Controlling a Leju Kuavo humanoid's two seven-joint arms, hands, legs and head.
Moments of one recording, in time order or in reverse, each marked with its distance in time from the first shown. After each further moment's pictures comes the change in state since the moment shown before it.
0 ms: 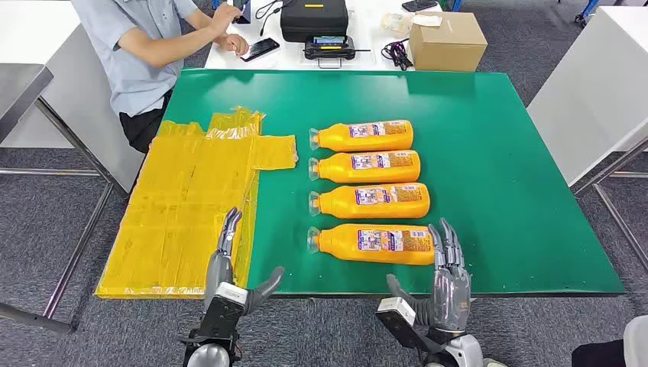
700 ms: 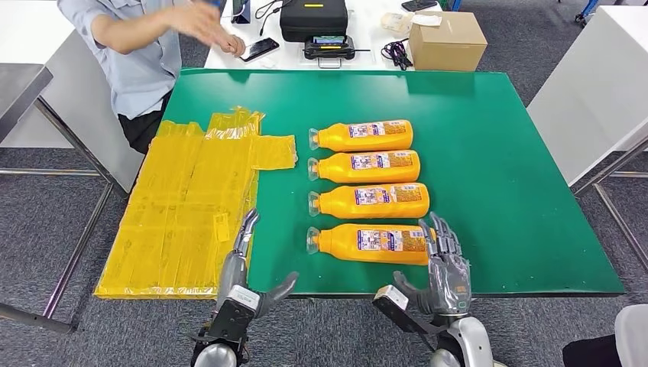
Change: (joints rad) left arm -0.027 0.006 -0.069 0.028 0.015 -0.054 -0.004; right arm -0.102 -0.097 0.001 0.126 0.178 0.056 0.093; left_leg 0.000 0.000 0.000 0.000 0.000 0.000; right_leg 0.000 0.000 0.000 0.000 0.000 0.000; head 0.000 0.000
